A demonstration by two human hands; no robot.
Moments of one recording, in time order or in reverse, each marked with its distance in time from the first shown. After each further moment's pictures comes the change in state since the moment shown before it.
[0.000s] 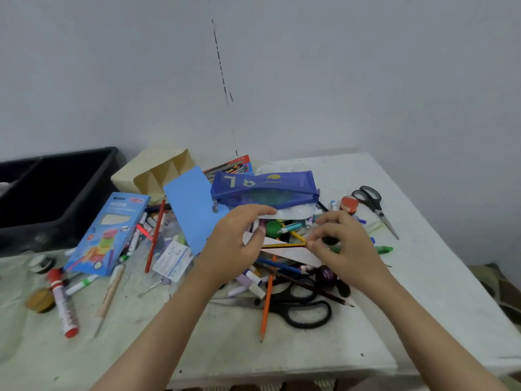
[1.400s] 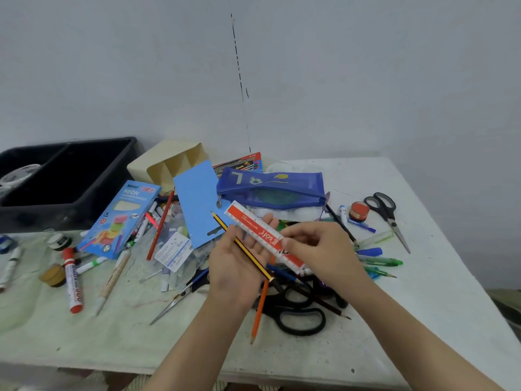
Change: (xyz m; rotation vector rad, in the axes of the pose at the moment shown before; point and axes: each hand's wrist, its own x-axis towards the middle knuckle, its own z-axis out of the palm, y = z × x) left_hand -0.009 0.048 0.035 -1.580 0.603 -0.890; right_hand 0.014 -0.032 0.009 0.360 -0.160 0.155
